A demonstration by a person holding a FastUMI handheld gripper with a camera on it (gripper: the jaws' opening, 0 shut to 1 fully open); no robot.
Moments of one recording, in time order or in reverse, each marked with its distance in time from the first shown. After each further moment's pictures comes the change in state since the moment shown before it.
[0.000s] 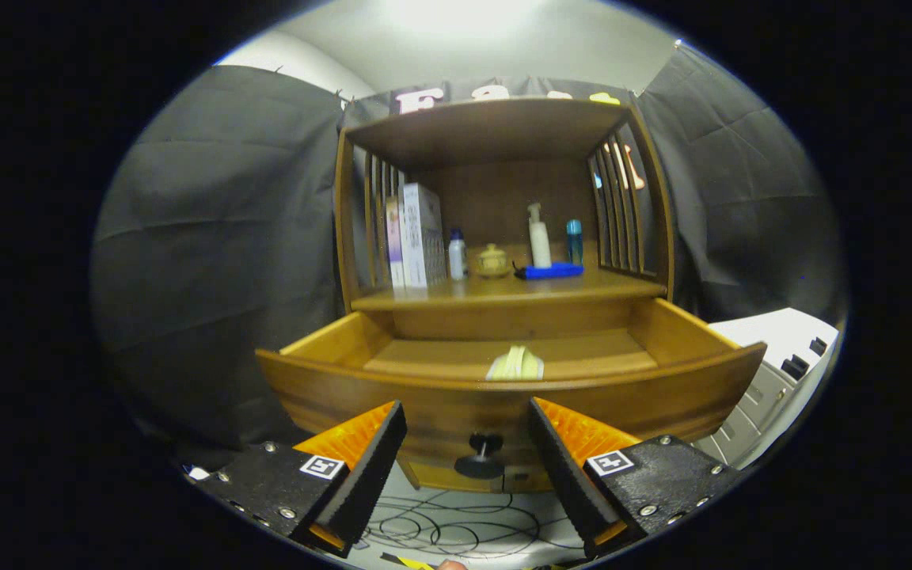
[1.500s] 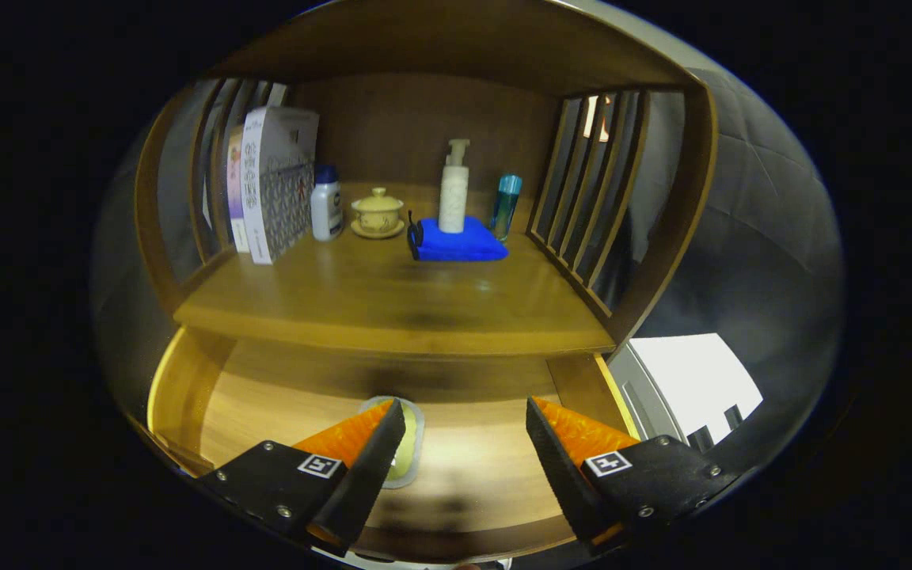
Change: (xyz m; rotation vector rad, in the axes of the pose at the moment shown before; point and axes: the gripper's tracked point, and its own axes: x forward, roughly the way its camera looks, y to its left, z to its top) arm 0.153 -0.111 0.042 -0.141 0.528 -0.370
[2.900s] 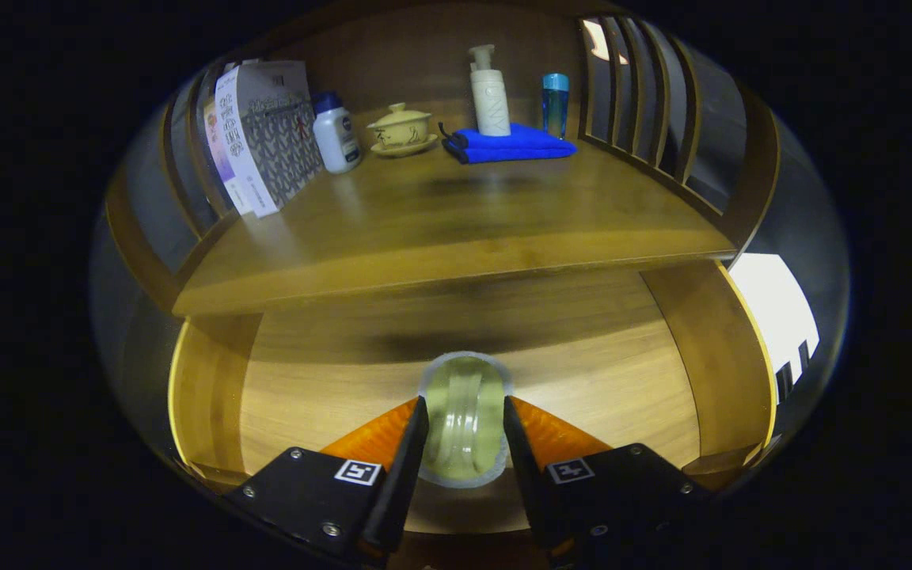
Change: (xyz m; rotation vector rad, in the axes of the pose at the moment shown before) arm 0.052 0.077 -0.060 0.127 0.269 0.161
